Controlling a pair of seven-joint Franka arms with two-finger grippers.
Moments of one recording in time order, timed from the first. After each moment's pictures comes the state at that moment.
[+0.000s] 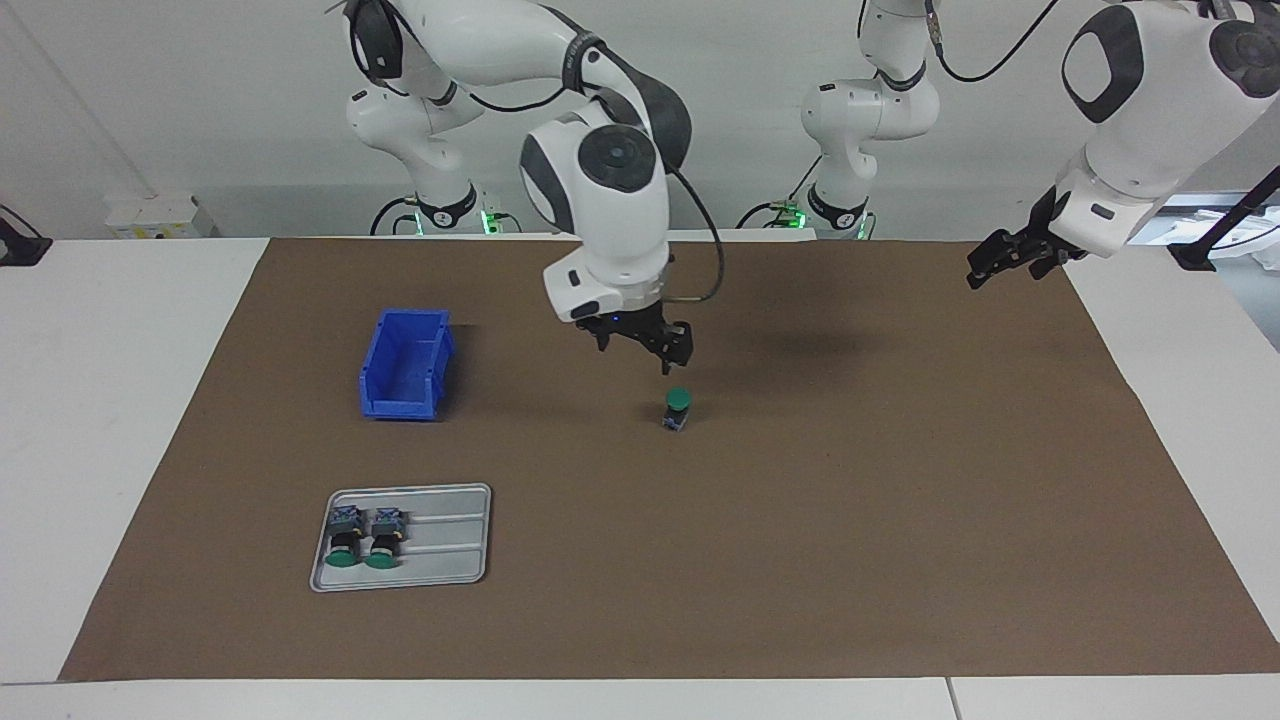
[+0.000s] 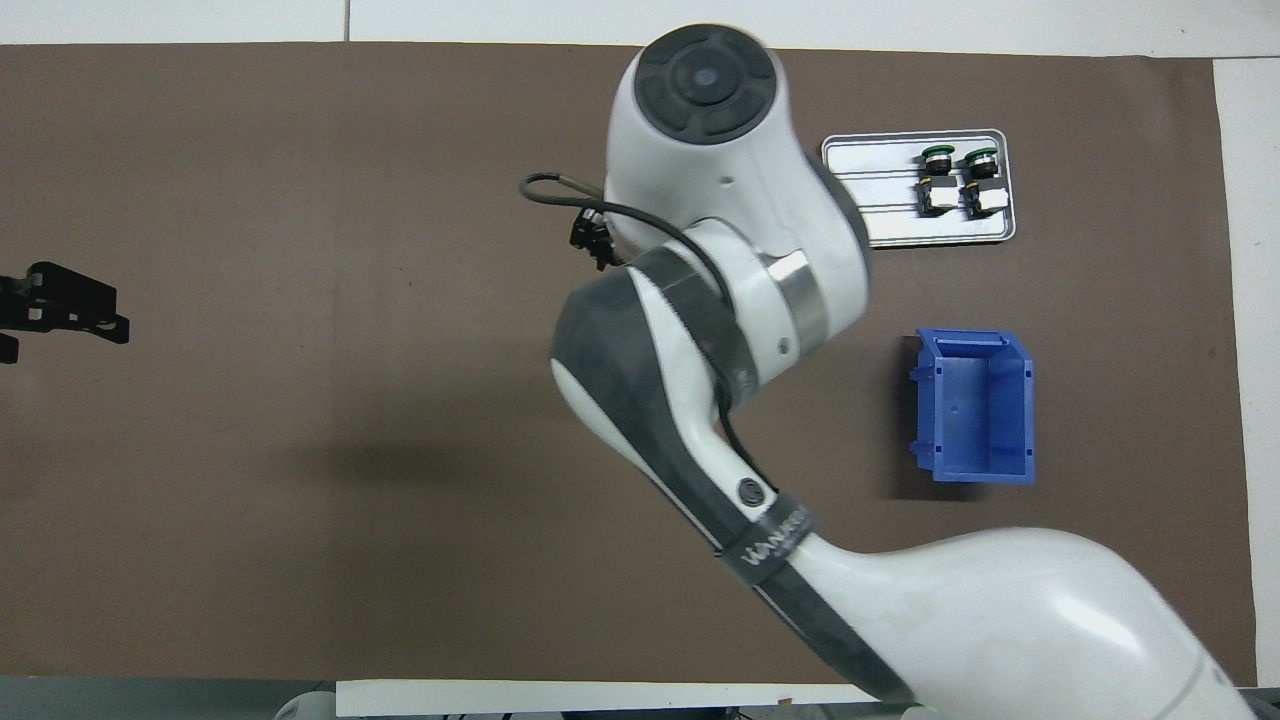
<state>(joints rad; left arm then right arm) -0.05 -0.07 0.03 -1.72 -0.02 1.48 -0.08 0.57 0.53 0.04 -1.26 0.07 1.79 1.10</state>
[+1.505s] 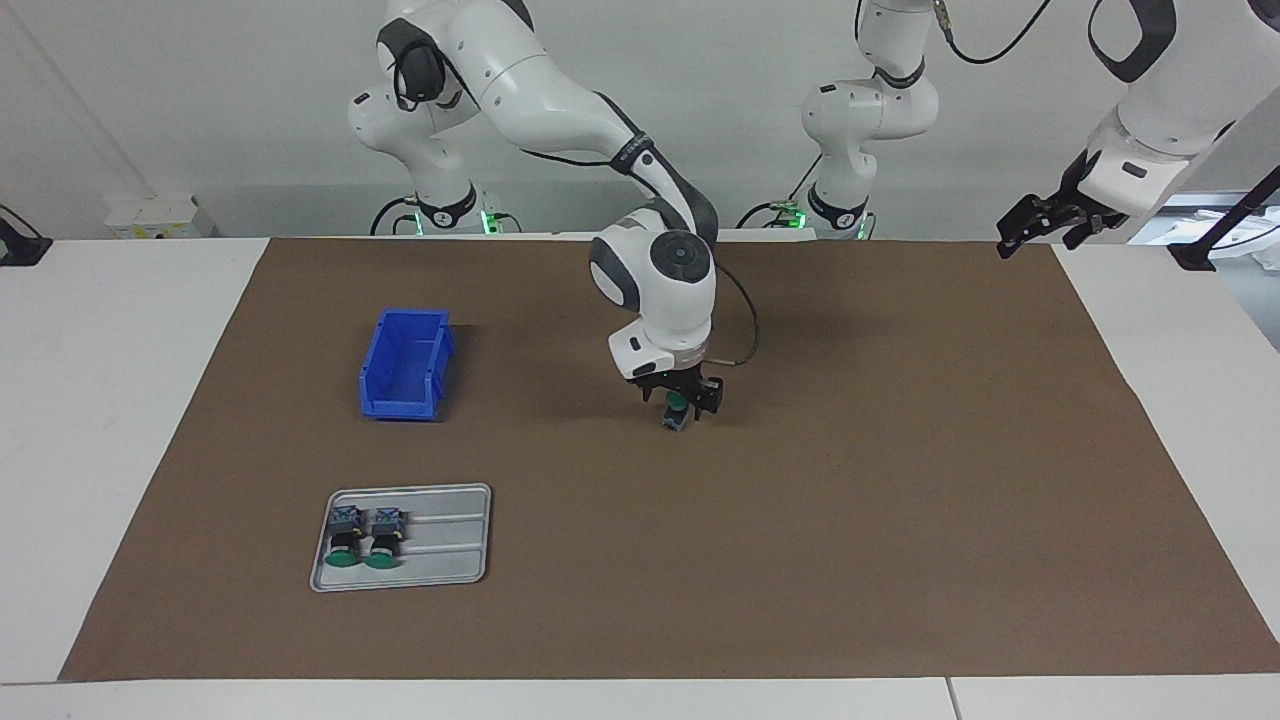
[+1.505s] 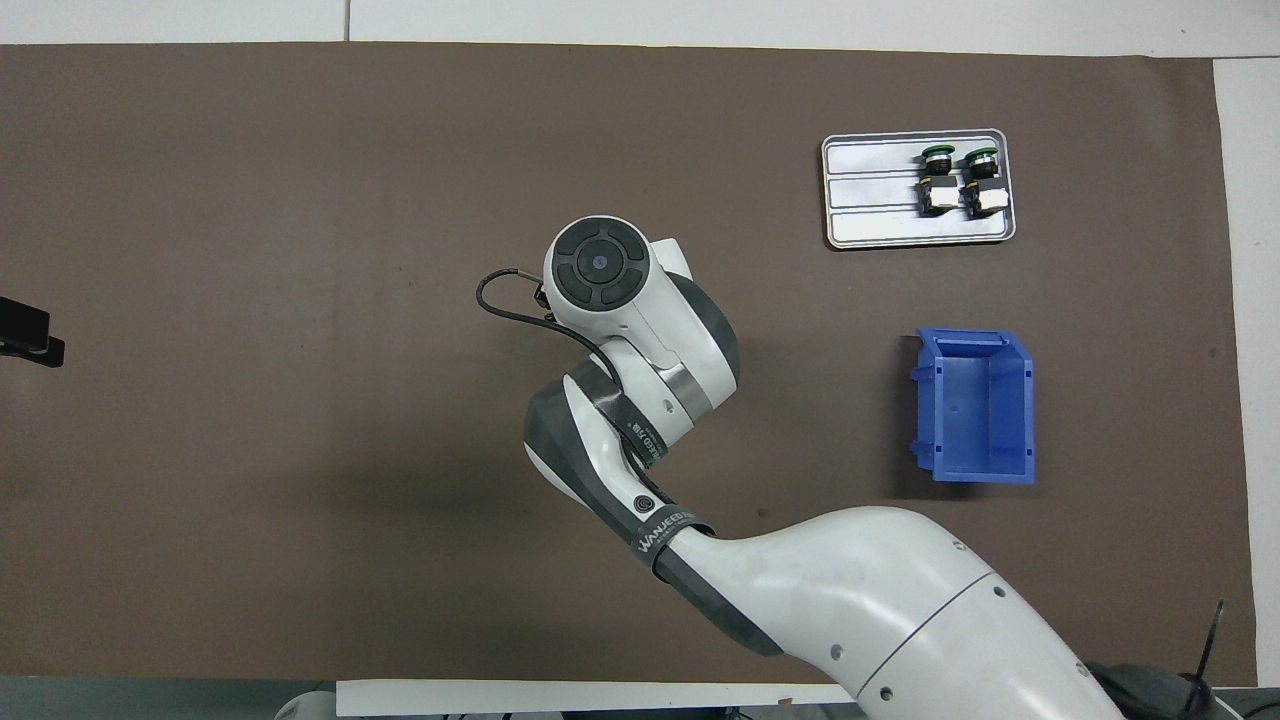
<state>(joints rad) -0.03 -0.10 0.02 -1.70 0.03 1.43 -0.02 0.63 0.57 0.04 -1.55 0.01 2.18 1.11</state>
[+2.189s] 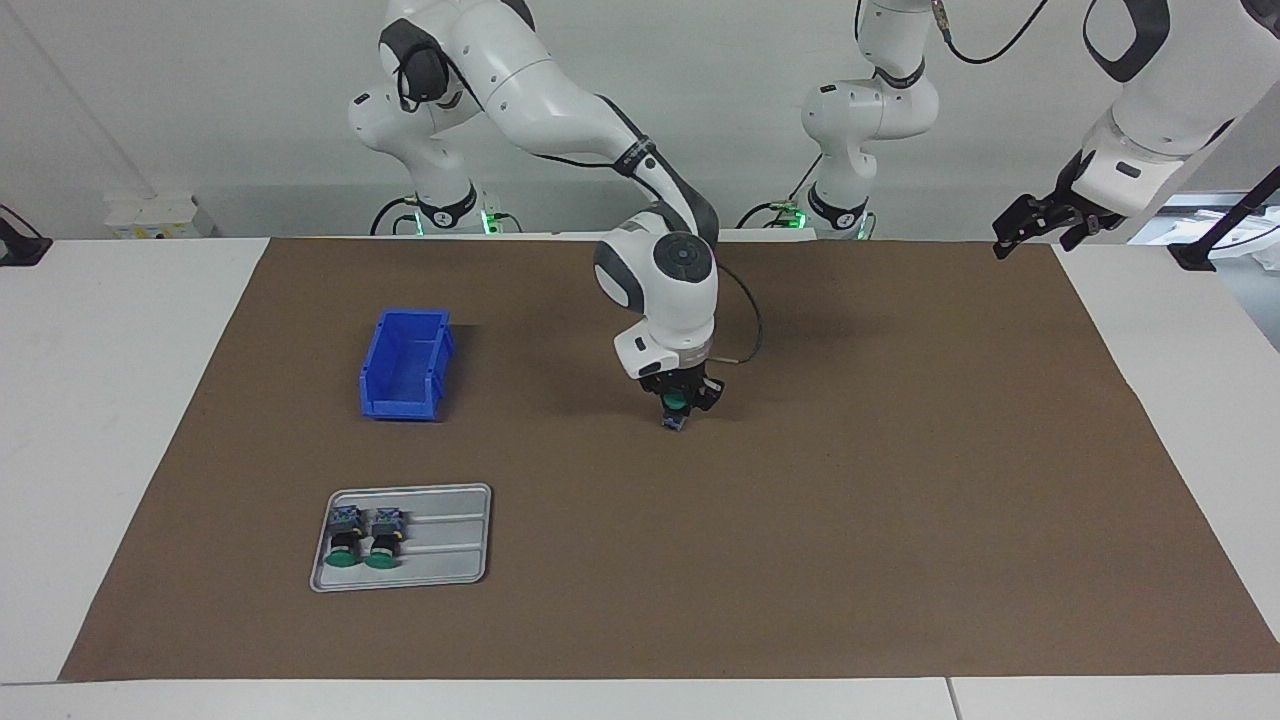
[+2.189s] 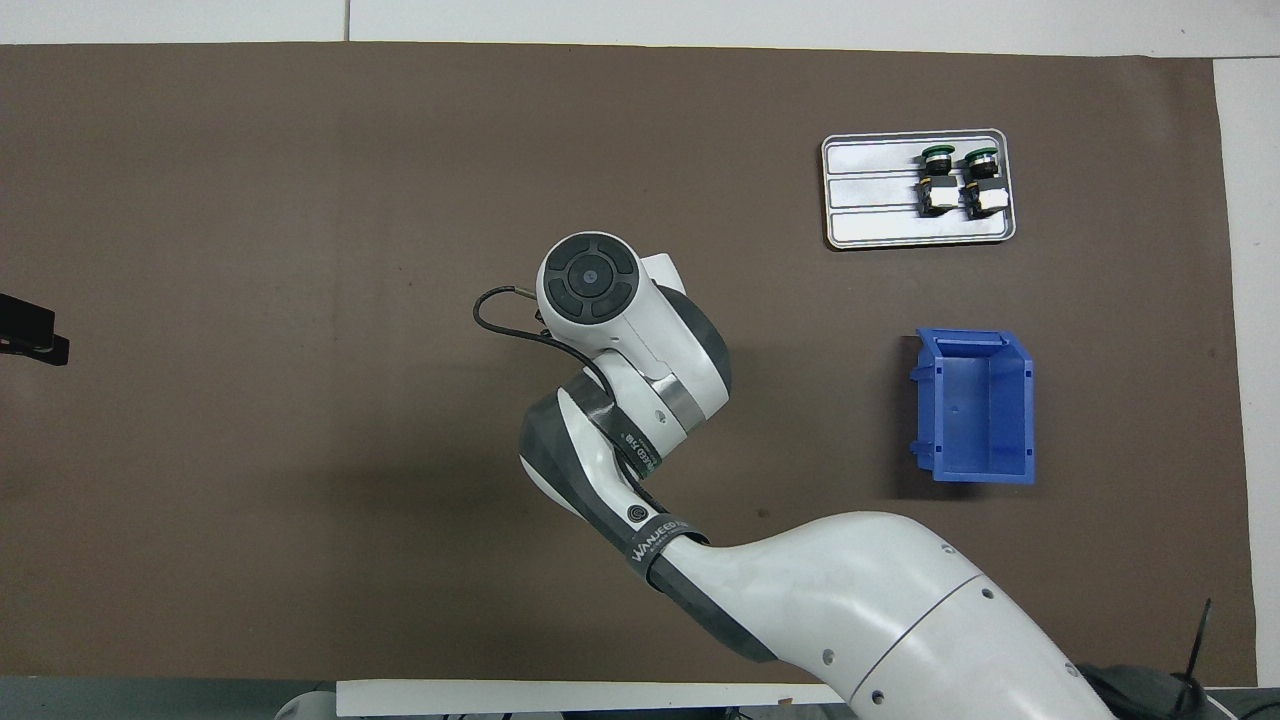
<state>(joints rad) -0.03 -0.10 0.02 -1.70 0.03 1.44 -0.02 0.63 0.57 0.06 -1.54 0.00 2.11 1.06</state>
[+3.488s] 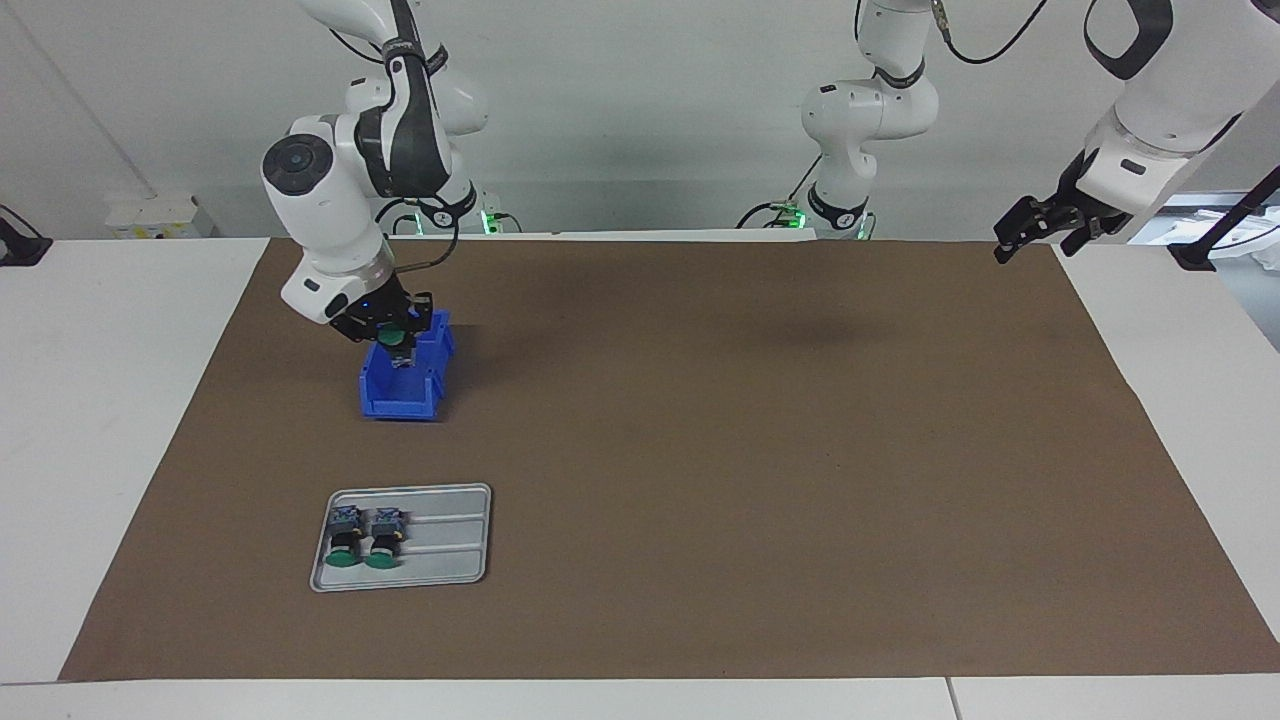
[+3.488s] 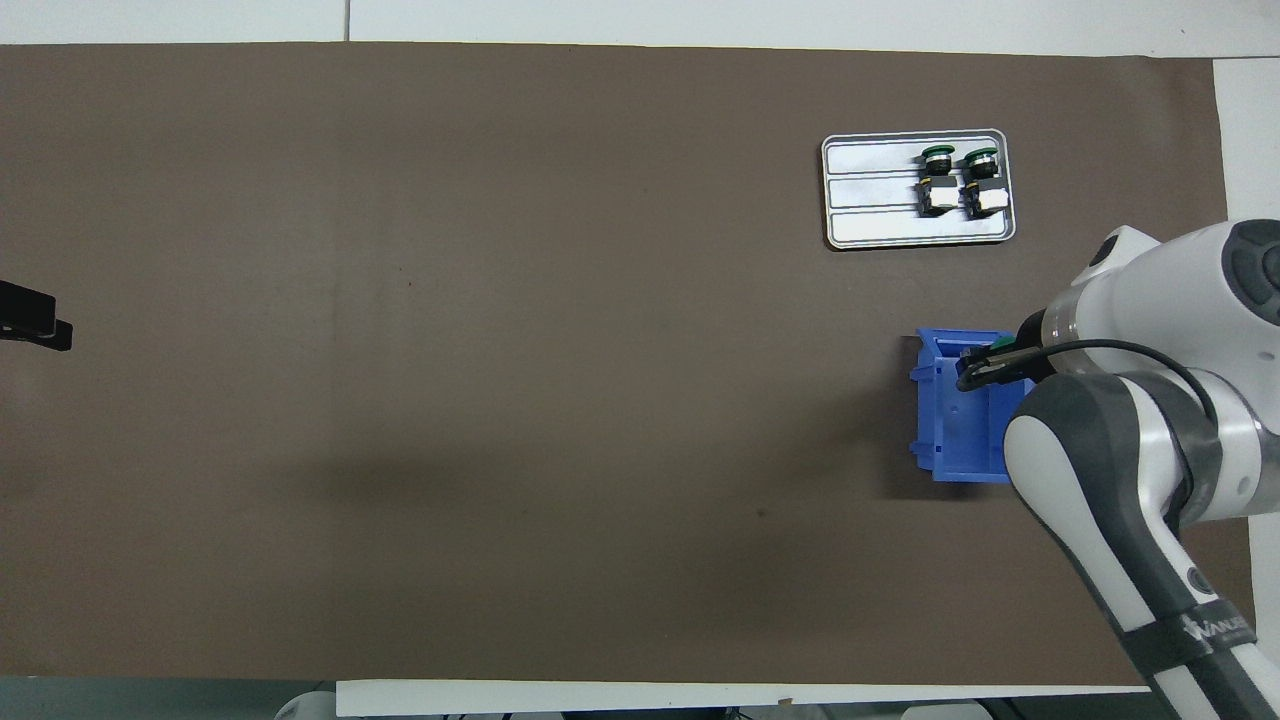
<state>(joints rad) -0.03 -0.10 0.01 -1.70 0.01 1.48 -0.02 0.02 -0.12 0.05 -2.26 -0.01 2.06 -0.10</state>
